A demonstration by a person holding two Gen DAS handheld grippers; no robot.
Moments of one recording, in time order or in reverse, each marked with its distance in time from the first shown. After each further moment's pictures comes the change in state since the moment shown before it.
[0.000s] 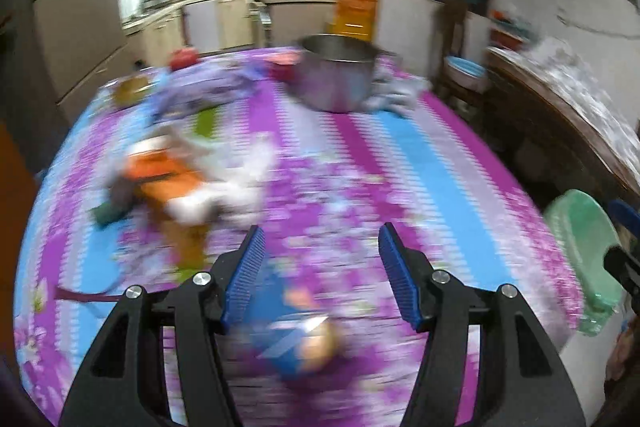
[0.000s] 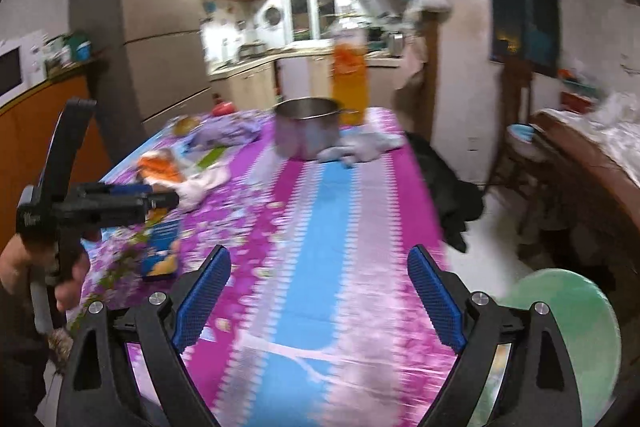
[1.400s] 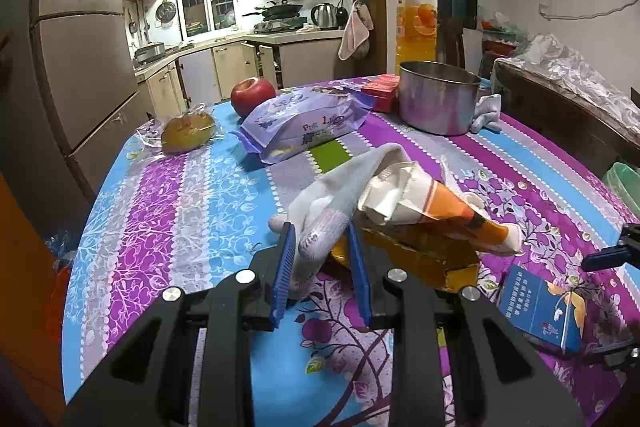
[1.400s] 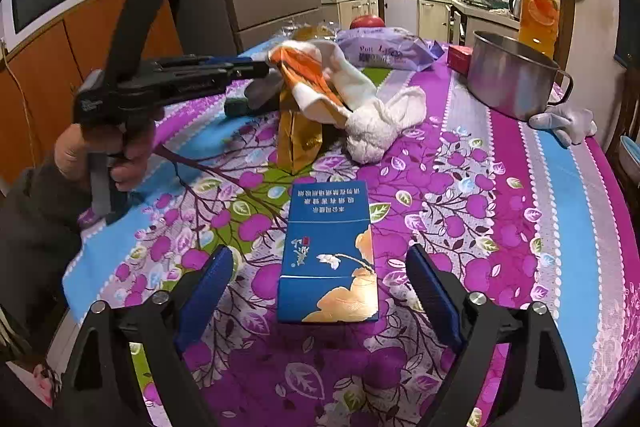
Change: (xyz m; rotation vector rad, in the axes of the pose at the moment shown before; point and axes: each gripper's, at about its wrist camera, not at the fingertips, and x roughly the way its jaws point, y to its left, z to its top) left arm 0.045 0.165 0.017 0.180 -0.170 -0.040; right arm 0.155 0.187 -0.014 -0.184 0.247 0.271
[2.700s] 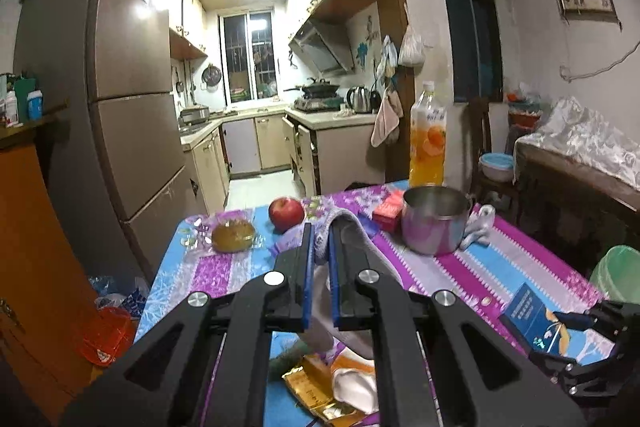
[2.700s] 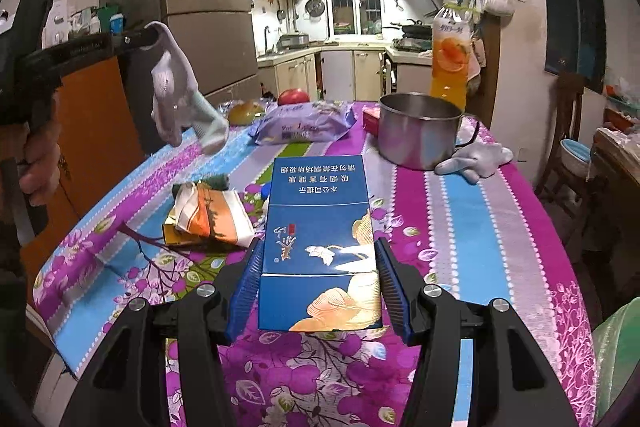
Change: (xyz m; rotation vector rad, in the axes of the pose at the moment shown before) left arm -0.118 -0.039 0.090 -0.057 -0.276 0.146; right arm -0.080 -0.037 0.012 0.116 -0.242 -0.192
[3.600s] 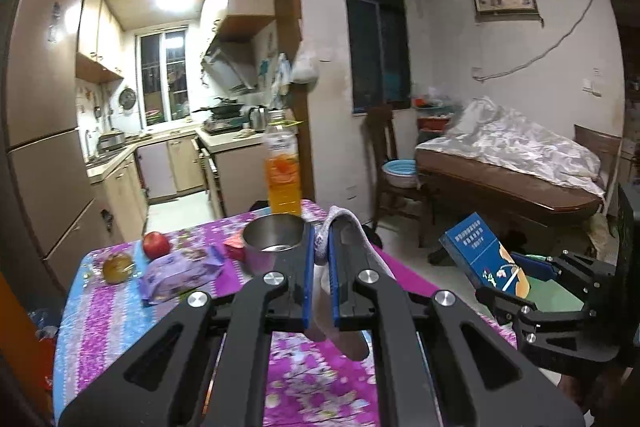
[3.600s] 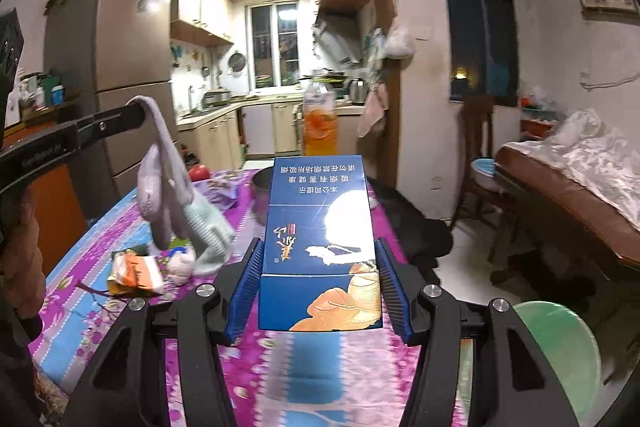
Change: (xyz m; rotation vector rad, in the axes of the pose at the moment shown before) left arm -0.038 -0.174 0.025 0.080 -0.039 -0.310; right arm -0.152 -0.112 0.017 0.119 -0.188 -0.280
